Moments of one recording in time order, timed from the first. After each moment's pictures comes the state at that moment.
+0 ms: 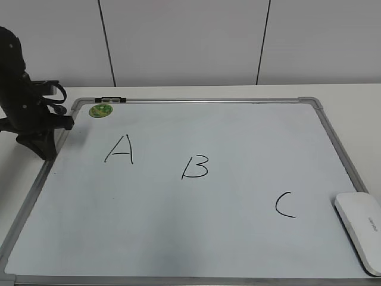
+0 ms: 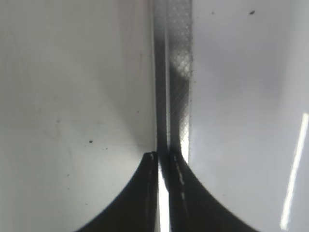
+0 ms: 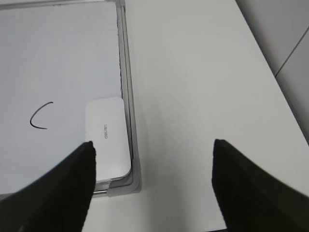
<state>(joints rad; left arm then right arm) -0.05 2.24 -1.66 -0.09 1.02 0.00 0.03 0.26 -0.61 -0.17 1.06 0.15</state>
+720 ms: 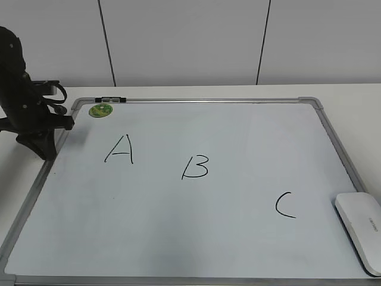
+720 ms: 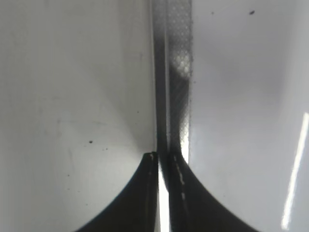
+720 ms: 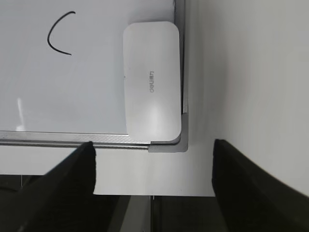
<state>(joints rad) -0.05 2.24 -1.66 -0.08 1.02 0.00 0.03 1.02 -0.83 0.04 1.09 0.00</state>
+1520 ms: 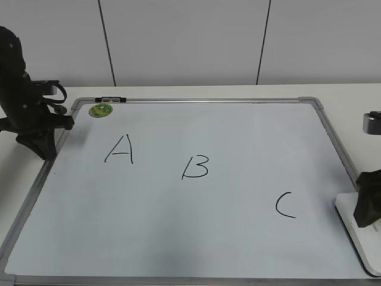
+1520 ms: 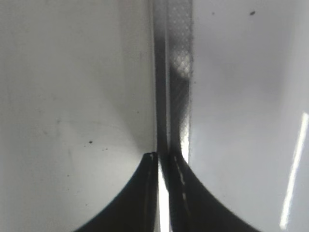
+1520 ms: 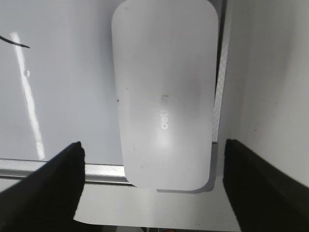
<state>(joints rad) -0.05 2.24 -1.66 -0.09 1.02 0.00 0.03 1.49 -0.85 0.10 0.94 -0.04</state>
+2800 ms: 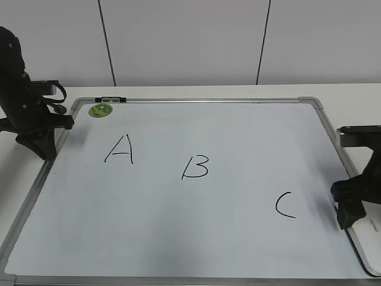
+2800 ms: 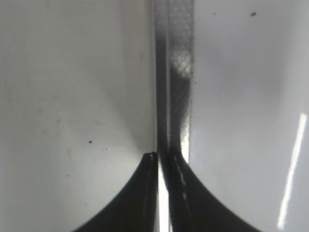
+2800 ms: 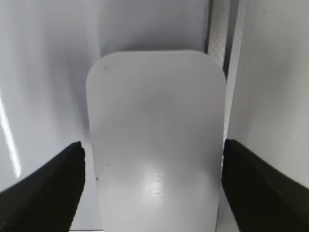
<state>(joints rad) -0.05 2.24 -1.66 -0.10 1.02 0.00 0.10 1.70 -0.89 -0.03 0.82 0.10</state>
